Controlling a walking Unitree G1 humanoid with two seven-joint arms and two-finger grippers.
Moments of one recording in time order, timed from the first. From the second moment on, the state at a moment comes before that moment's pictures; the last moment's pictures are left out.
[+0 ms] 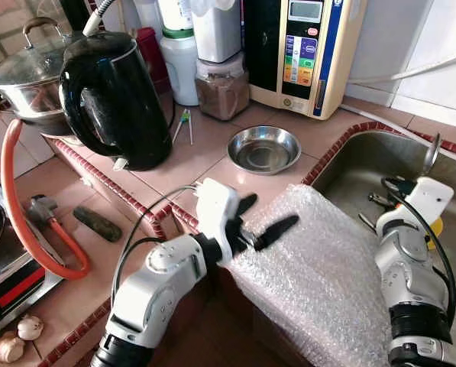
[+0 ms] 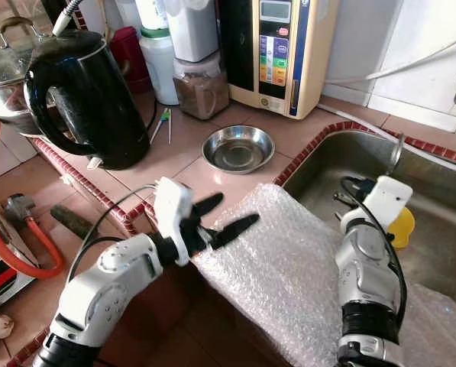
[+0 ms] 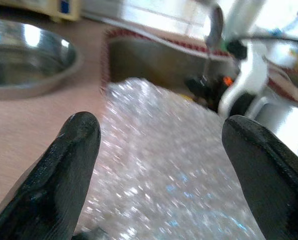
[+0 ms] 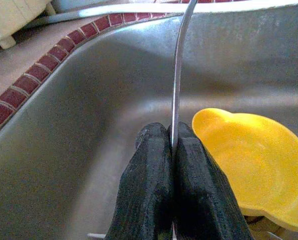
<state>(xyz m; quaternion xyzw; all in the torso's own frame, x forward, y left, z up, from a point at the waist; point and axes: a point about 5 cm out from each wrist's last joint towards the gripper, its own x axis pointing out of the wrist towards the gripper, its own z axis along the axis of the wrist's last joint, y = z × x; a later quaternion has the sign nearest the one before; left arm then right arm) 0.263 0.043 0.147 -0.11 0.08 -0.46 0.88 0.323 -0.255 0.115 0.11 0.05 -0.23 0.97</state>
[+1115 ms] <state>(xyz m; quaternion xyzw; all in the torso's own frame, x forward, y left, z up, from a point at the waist) 0.309 0.058 0.160 -0.08 0.04 -0.34 0.93 0.317 -0.194 0.119 0.10 0.01 -0.05 0.99</state>
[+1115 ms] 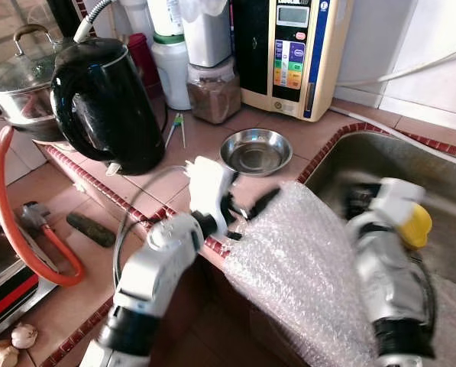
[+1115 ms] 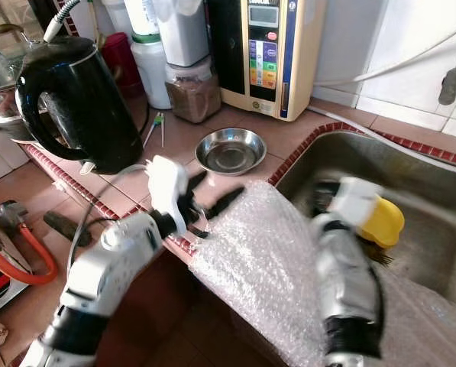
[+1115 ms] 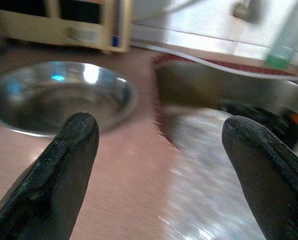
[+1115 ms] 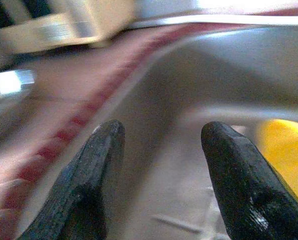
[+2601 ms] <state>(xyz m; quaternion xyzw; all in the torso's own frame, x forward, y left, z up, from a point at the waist) 0.393 0.079 0.147 -0.22 0.14 -0.13 0.96 0.260 -0.130 0.167 -0.01 -0.05 0.14 0.99</state>
